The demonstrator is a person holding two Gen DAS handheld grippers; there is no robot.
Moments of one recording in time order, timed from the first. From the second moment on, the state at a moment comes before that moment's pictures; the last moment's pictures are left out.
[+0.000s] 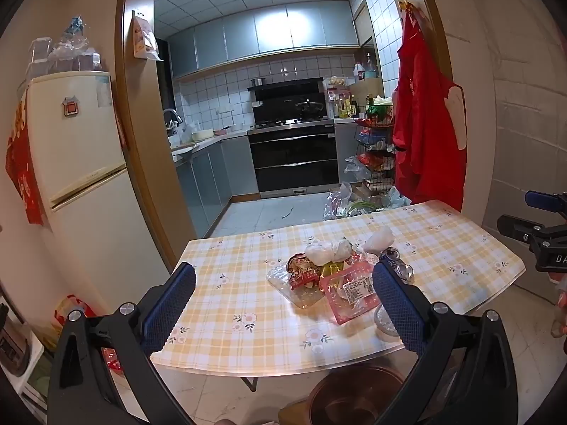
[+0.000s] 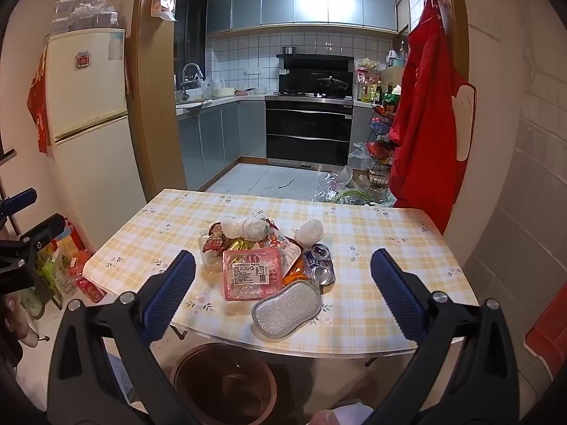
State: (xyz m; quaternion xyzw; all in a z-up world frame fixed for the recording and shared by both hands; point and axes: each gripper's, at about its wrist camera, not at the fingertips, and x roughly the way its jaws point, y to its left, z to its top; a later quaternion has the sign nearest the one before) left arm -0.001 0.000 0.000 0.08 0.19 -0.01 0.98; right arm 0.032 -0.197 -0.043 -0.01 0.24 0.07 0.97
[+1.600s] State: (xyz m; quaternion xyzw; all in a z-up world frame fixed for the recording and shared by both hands) left arm 0.000 0.000 0.000 0.08 0.20 -0.02 0.98; right arm 0.033 -0.191 -0.051 -0.01 0.25 0.07 0.97
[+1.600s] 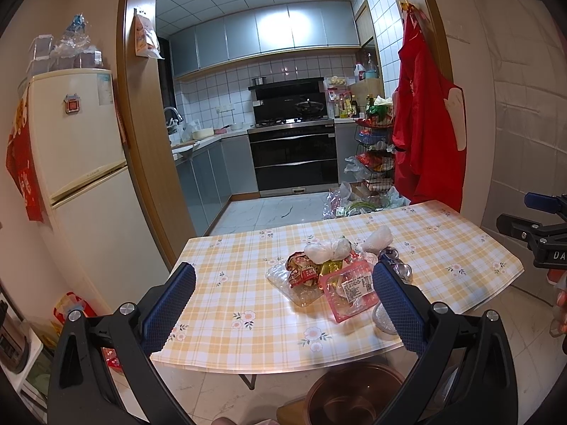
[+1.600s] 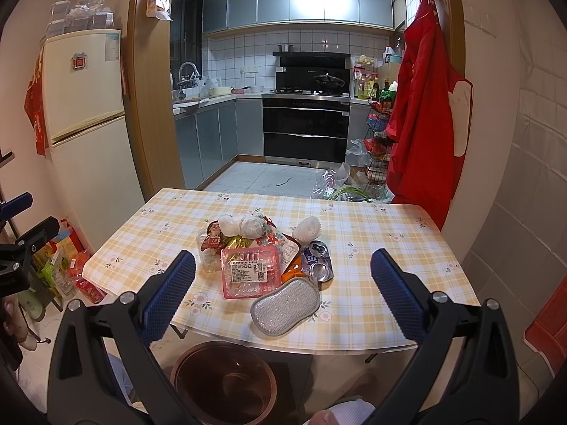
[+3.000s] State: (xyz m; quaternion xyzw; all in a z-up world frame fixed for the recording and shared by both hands) left arm 0.009 0.000 -0.022 0.06 0.23 -0.03 0.97; right arm 0.037 -0.187 -0.068 0.01 0.27 0.06 0.96
